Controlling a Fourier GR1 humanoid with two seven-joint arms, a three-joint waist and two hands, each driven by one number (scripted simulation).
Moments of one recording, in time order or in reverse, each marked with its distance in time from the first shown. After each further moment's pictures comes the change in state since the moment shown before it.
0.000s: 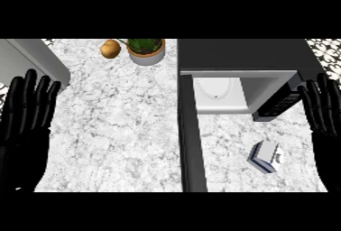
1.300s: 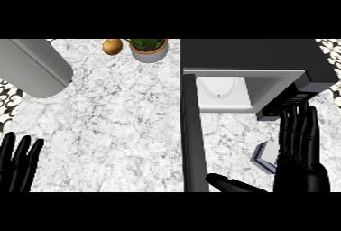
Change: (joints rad) left arm 0.462 -0.021 -0.077 -0.222 0.082 -0.056 -0.052; right arm 0.136 0.126 0.362 -0.029 0.249 -0.505 0.003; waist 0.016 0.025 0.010
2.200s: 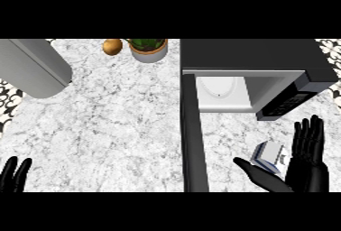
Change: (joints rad) left arm 0.152 0.000 0.041 -0.025 0.052 -0.098 -0.099; right arm 0.091 -0.013 -0.240 0.266 -0.242 0.024 -0.270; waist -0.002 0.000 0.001
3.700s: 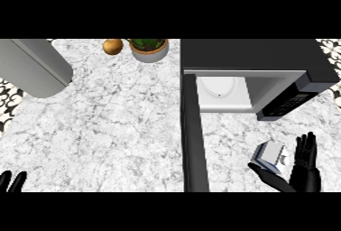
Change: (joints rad) left arm 0.096 -0.027 -0.016 -0.048 0.000 -0.054 -0.034; right arm -0.108 -0.054 -0.271 0.626 -0.178 0.216 -0.477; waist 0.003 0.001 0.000
